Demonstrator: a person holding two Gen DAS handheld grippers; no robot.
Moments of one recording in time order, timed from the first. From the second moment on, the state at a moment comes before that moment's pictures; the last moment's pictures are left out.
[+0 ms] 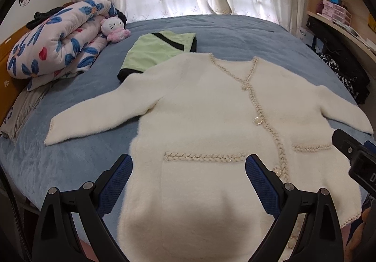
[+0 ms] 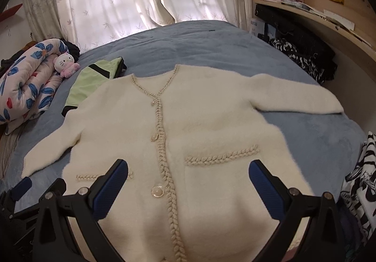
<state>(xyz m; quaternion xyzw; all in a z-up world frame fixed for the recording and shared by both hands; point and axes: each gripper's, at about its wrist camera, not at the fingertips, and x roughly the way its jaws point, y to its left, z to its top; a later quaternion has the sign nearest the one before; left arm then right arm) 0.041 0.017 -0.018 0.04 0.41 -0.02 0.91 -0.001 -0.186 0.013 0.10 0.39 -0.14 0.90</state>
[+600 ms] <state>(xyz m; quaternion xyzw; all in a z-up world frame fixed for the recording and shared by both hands) 0.047 -0.004 0.008 0.03 0.38 -0.01 0.93 0.004 -0.215 0.017 0.11 0.39 -0.09 0.91</state>
